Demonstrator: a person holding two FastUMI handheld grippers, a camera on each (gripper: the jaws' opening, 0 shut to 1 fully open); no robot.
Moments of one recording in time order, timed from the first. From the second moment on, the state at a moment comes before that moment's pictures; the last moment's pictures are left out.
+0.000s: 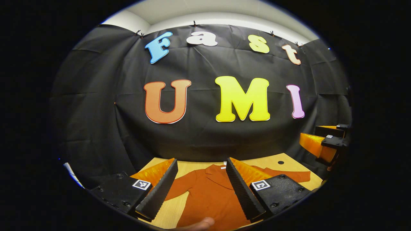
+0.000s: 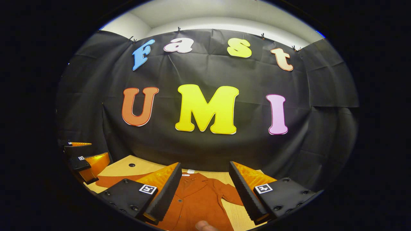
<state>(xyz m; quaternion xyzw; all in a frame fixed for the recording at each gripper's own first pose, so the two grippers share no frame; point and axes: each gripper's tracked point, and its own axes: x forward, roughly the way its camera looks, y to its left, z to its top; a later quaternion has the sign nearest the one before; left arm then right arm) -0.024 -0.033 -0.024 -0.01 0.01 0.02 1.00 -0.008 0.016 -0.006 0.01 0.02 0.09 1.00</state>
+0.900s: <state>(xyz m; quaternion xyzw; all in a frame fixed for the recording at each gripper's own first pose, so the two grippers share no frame) -0.026 -0.053 -0.034 0.00 0.03 0.03 1.00 0.036 -0.041 -0.008 0.01 0.02 0.06 1.00</state>
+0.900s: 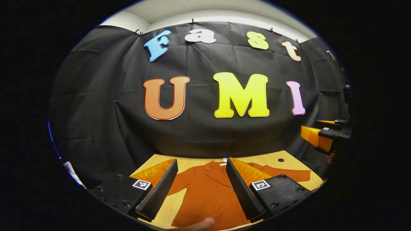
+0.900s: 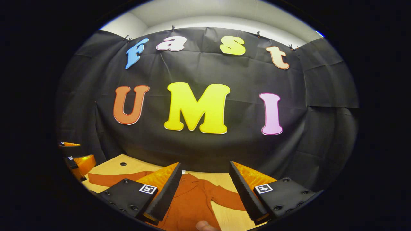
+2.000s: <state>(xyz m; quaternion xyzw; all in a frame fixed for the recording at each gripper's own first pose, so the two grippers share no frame) -0.033 -0.094 -0.112 0.00 0.16 0.07 0.98 0.138 -0.322 -0.242 -0.04 0.26 -0.18 0.95</state>
